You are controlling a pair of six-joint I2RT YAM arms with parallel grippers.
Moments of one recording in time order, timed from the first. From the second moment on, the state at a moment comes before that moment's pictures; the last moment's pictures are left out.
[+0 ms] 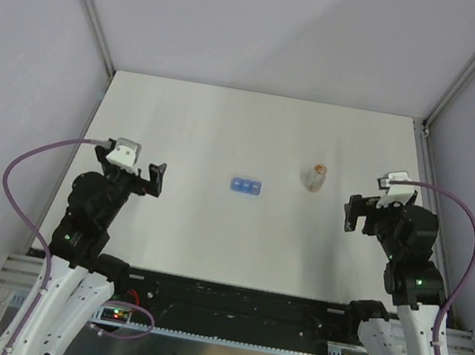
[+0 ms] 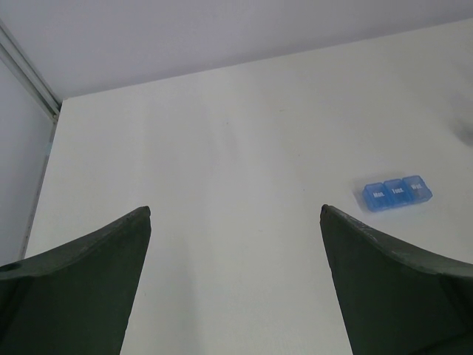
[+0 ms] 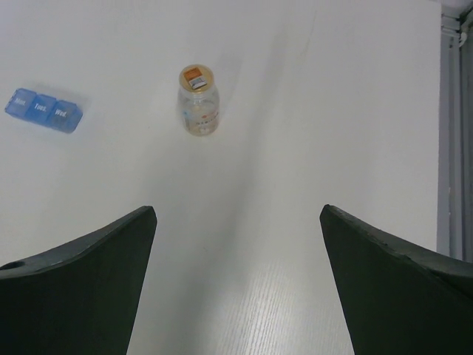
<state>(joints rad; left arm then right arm) -0.22 0.43 0.57 -0.24 -0.02 0.08 0.15 0.58 0.74 -0.52 -0.07 -0.11</state>
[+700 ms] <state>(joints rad) -0.18 0.37 0.54 -0.18 -0.05 0.11 0.10 0.57 0.69 -0.46 -0.07 -0.13</state>
